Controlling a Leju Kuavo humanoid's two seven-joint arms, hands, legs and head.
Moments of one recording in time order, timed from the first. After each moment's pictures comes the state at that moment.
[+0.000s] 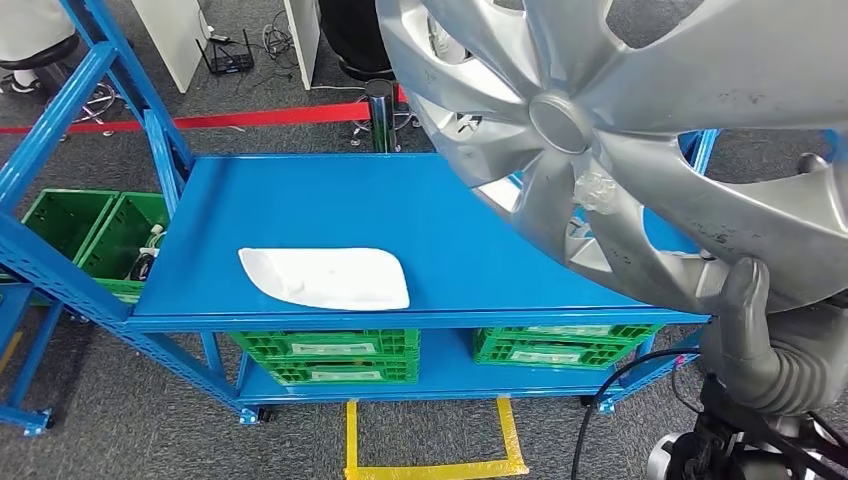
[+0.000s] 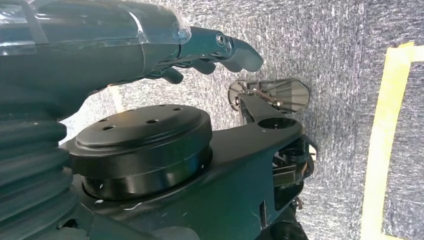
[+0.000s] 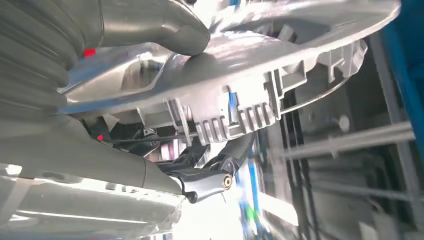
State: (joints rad) left arm -0.10 -0.02 -0.75 -0.21 0.71 0.11 -0.05; right arm -0.01 -0.36 0.36 -2.39 -0.18 -0.50 -0.16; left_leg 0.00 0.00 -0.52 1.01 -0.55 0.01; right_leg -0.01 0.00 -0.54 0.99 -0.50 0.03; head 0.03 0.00
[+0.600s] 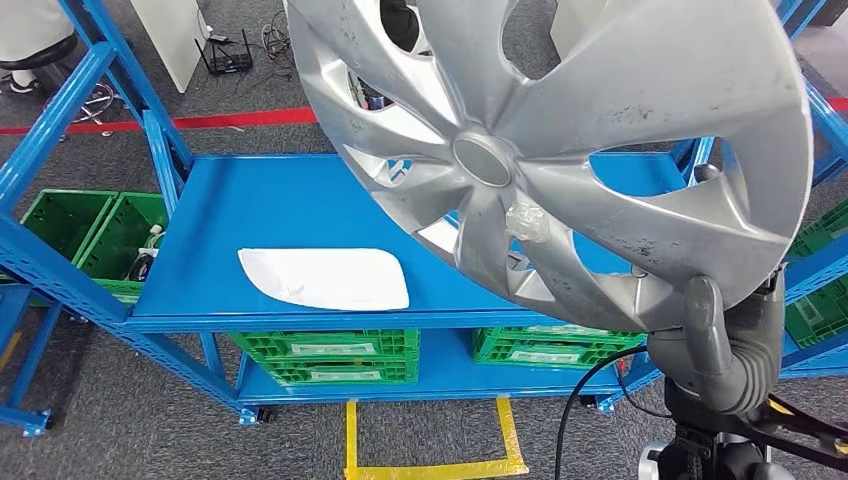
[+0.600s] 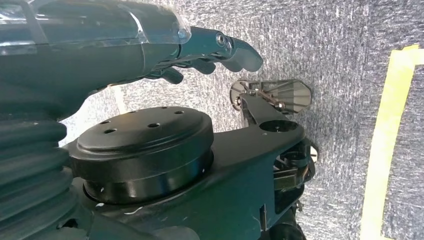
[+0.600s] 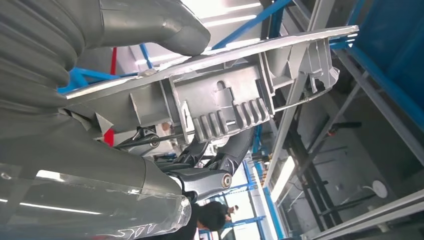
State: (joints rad) left arm -0.10 -0.02 -0.76 -0.21 0.74 0.11 -0.04; right arm 0.00 -0.35 0.36 -2.36 -0.50 -0.26 -0.19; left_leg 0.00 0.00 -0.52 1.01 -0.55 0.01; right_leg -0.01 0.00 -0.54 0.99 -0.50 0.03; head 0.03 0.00
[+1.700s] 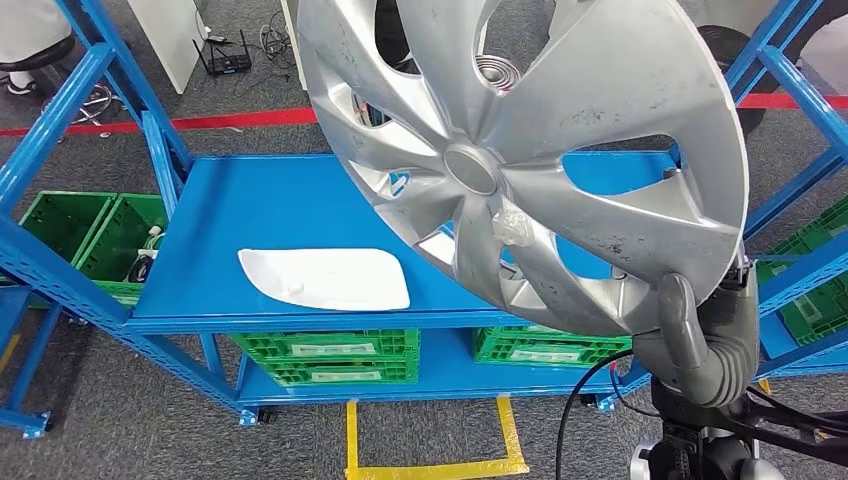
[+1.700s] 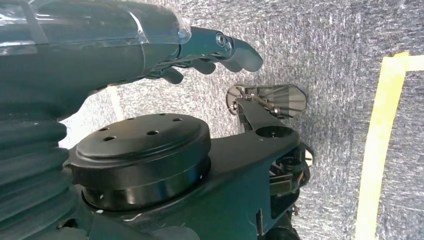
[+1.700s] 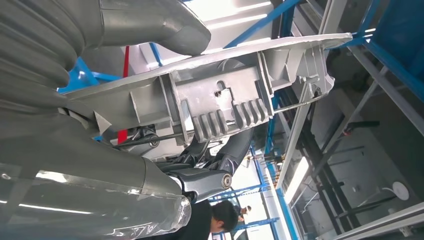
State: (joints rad) left arm -0.10 -0.01 -0.77 -0.21 0.75 0.11 -0.06; right arm -0.01 -0.35 0.38 -2.34 -0.49 -0.26 -0.16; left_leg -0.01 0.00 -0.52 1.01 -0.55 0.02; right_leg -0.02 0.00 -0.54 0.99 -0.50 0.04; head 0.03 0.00
